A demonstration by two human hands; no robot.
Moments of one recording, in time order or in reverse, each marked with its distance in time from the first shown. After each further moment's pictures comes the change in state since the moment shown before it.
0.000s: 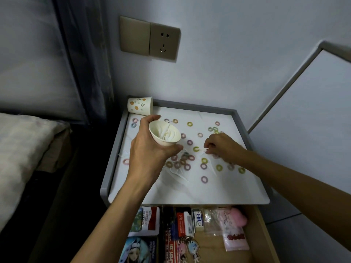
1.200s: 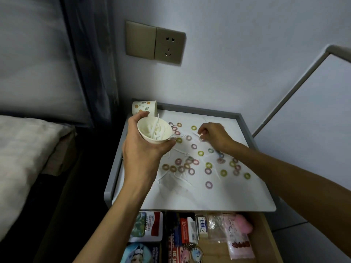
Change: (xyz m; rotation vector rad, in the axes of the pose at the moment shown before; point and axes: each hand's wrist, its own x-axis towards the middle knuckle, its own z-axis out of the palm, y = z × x) left_hand 0.006 0.001 -0.010 -0.100 0.196 -0.005; right_hand 0.052 -0.022 -0.008 0.262 0.185 0.195
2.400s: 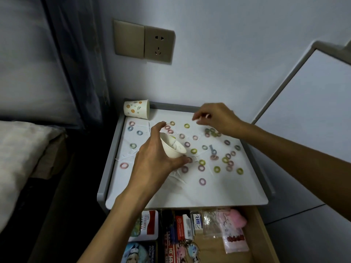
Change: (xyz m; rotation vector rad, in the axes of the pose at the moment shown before) left_hand -0.017 0.003 0.014 0.419 -0.395 0.074; right_hand -0.021 -0.035 -0.078 0.022 -0.022 -0.303
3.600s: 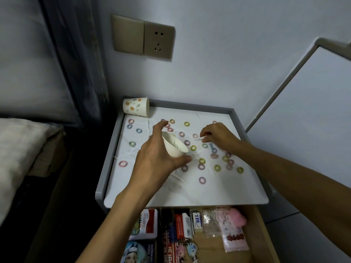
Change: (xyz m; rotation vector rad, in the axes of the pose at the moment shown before) left_hand 0.003 -0.003 0.007 0.002 -0.014 0.011; right_hand -0.011 0.087 0.068 -0.183 -0.102 0.085
